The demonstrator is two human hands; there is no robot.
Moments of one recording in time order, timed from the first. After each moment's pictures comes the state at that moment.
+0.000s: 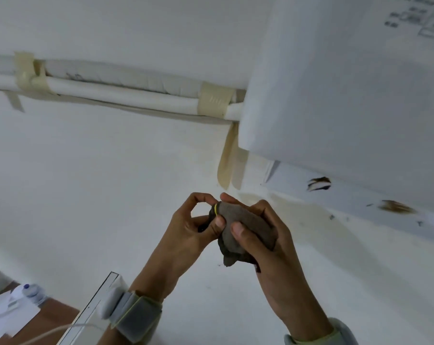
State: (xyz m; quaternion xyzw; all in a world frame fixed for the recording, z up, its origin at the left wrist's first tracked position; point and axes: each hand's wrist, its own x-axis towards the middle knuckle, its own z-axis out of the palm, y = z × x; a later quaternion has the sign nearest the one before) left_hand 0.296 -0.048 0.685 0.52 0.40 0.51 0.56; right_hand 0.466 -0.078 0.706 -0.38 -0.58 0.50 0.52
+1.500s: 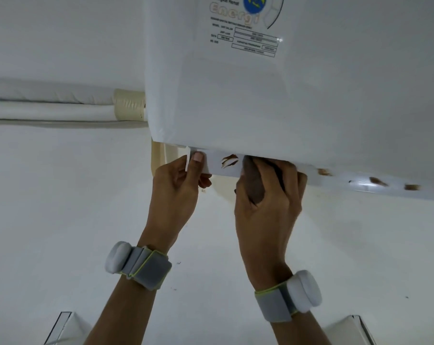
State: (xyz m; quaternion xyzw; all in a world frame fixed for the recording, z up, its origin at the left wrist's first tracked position) left_hand 0.378 -0.033 0.743 0.60 0.37 0.61 0.36; right_hand 0.506 -0.095 0.735 -0.59 -0.50 -0.26 0.57
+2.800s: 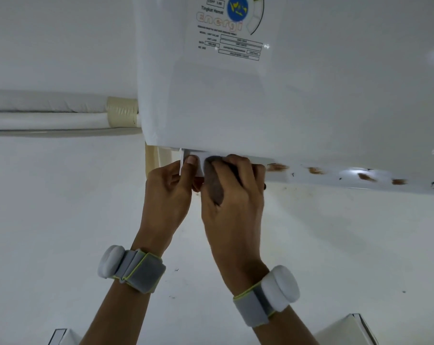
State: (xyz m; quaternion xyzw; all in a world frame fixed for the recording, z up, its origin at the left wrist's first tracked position) left_hand 0.374 -0.036 0.746 0.61 0.37 0.61 0.35; right_hand 0.469 -0.093 0.740 -0.59 -0.57 -0.23 0.53
